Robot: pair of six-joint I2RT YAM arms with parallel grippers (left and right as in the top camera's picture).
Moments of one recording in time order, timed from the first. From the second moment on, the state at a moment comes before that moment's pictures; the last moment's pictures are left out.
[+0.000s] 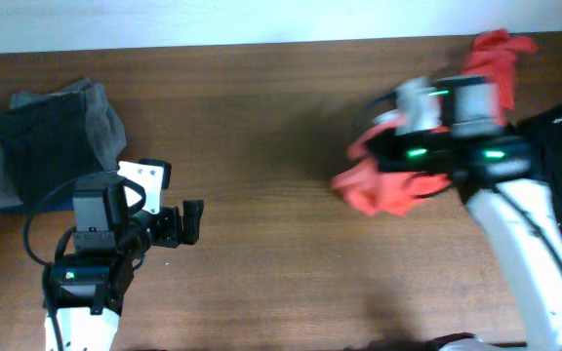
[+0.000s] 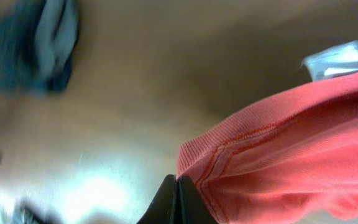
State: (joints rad) left arm -0.01 0.96 0.87 -0.73 0.26 0.04; right arm 0.20 1.42 1.35 -0.88 -0.45 0.20
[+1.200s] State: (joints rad) left arm -0.41 1.66 0.93 -0.31 0.49 -0.16; right arm -0.18 1.19 1.45 -1.27 0.00 0.23
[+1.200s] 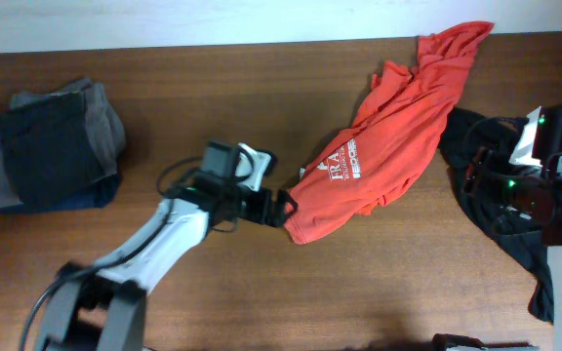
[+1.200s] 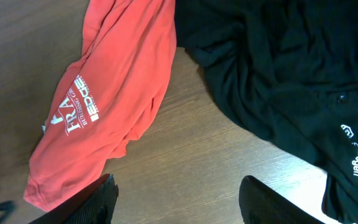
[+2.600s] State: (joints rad) left arm -0.02 1.26 0.96 -0.31 0.01 -0.32; right arm -0.18 1.23 1.45 -1.28 0.00 0.22
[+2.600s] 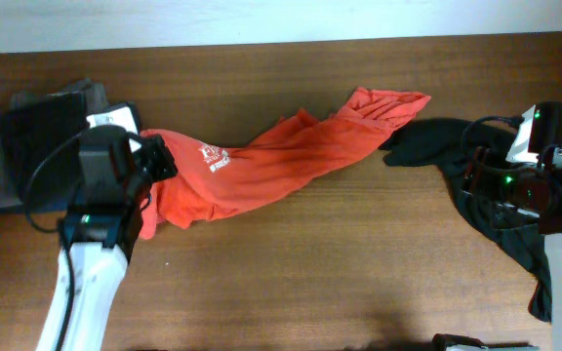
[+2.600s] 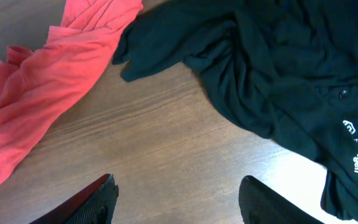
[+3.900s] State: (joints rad) left arm 0.12 1.79 0.98 -0.36 -0.01 -0.12; right arm -0.18 1.23 1.45 -1.28 0.00 0.22
